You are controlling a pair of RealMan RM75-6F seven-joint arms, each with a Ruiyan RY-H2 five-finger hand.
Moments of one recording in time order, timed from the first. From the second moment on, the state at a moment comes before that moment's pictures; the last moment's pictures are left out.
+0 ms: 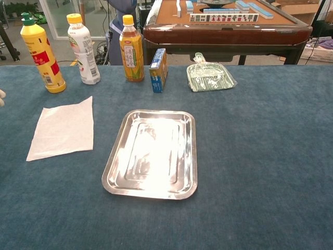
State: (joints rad) left arm -0.28 -1.24 -0.04 -1.45 1.60 1.28 -0.04; right arm 0.10 -1.03 0.10 -1.70 -1.52 1.50 -0.12
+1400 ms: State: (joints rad) left arm -0.54 -1.61 -0.13 -1.27 1.34 0.98 0.22; right arm 0.09 -1.05 0.08 -1.64 -1.50 1.48 -0.06
